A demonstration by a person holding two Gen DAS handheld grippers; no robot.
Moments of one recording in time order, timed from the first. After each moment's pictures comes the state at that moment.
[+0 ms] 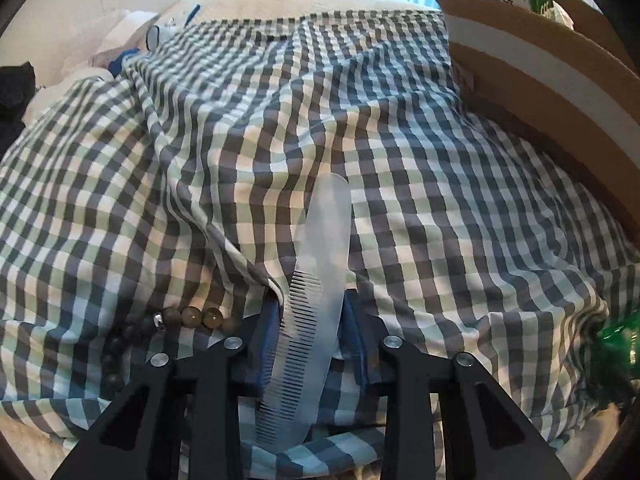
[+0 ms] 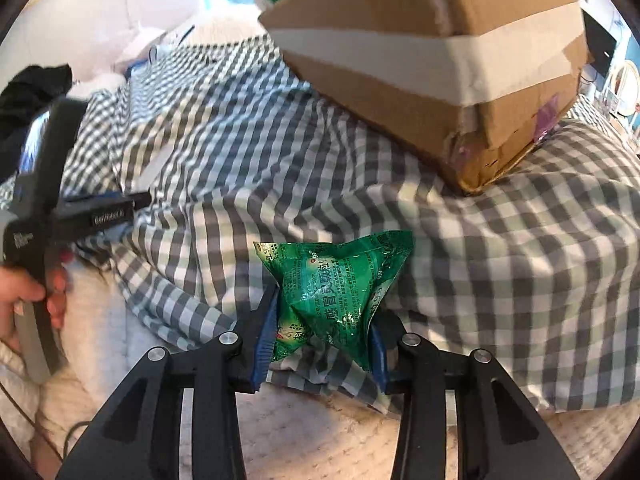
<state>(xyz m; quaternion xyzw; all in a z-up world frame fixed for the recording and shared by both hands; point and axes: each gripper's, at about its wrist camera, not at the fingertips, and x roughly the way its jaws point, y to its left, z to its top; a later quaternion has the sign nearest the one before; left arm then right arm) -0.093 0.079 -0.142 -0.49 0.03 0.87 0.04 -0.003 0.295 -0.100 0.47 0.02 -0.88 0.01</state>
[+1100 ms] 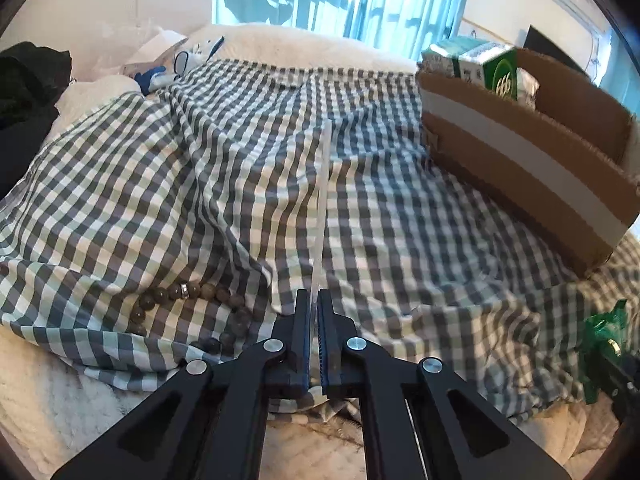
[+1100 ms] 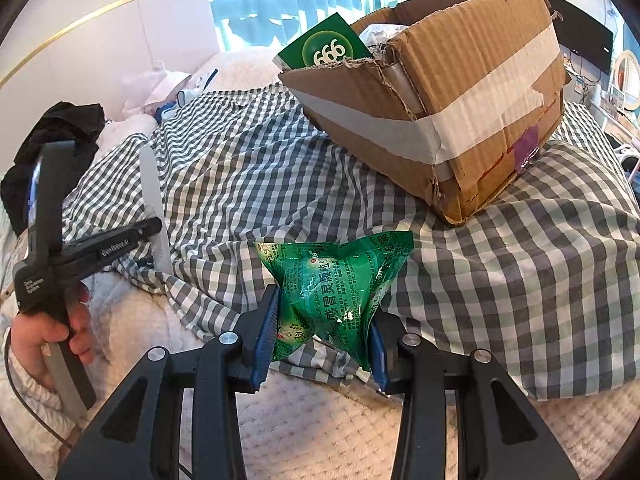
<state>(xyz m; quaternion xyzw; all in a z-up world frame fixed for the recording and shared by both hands) -0.045 0.064 -0.094 -0.42 -0.05 0.90 0.05 0.017 0.300 -0.064 0.42 -0.02 -0.91 0.06</state>
